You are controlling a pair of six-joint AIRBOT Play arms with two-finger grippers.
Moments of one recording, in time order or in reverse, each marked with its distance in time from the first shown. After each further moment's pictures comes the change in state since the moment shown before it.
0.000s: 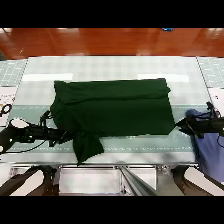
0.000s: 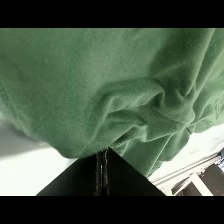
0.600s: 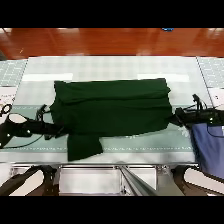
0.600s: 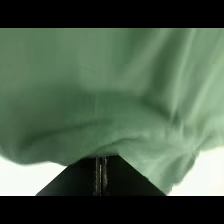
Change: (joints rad) left arm 0.000 -0.003 0.121 0.063 0.056 0.015; right arm 0.188 -0.152 0.113 0.137 -0.041 -0.074
